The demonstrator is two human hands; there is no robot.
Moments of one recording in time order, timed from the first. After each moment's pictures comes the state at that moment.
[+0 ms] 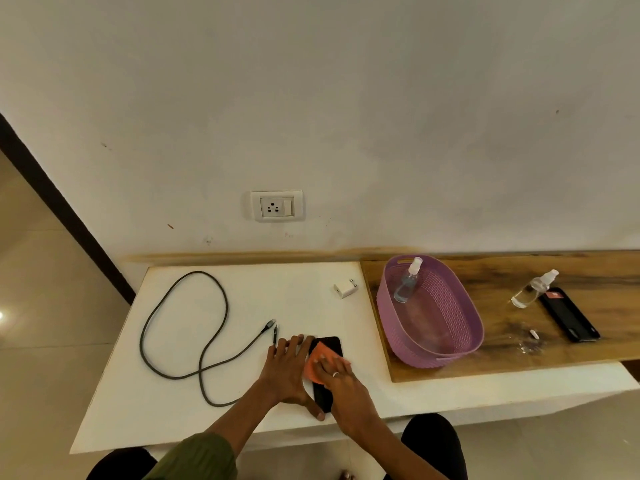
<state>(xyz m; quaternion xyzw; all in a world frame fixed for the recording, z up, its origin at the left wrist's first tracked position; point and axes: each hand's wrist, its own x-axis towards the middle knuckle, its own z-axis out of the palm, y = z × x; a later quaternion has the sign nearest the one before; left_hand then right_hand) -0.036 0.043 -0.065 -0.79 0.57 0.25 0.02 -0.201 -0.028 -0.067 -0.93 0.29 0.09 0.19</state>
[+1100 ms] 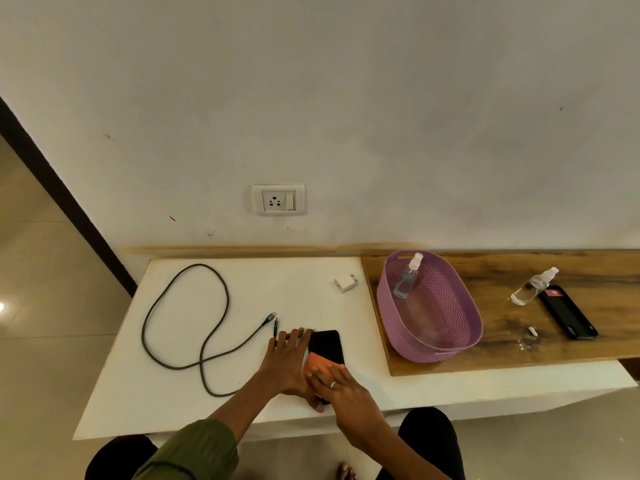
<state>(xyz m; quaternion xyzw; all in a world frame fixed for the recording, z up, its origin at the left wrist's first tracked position) -0.037 0.042 -0.058 -0.79 0.56 0.24 0.02 -0.224 -0.016 -0.070 -0.96 0.20 0.13 0.12</state>
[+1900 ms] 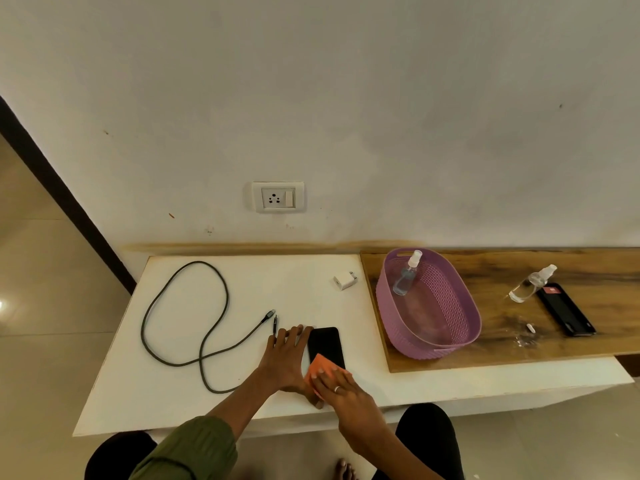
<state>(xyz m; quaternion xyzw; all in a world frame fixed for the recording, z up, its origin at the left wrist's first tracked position) -0.037 0.044 -0.060 -0.79 0.56 0.23 0.02 -0.232 -0.011 -0.070 -0.96 0.19 0.17 0.11</state>
